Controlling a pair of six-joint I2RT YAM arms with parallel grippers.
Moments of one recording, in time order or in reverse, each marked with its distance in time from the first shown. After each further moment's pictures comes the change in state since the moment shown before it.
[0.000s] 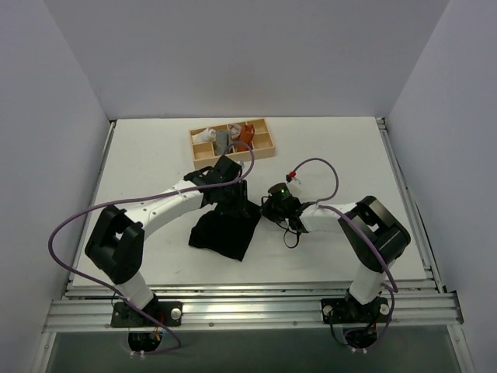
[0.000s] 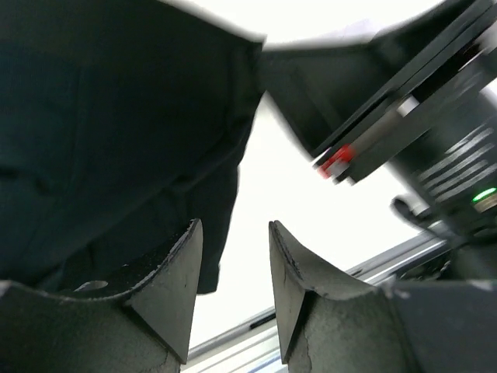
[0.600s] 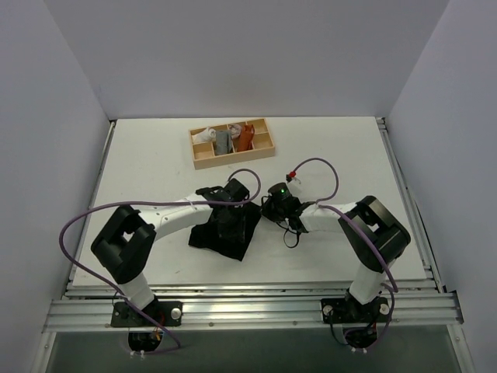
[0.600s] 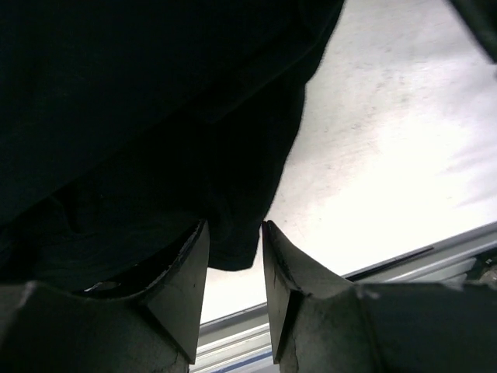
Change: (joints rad) left arm -0.096 0.006 -0.158 -0.035 -0.043 -0.033; right arm 0.001 0.000 0.001 -0.003 0.000 0.003
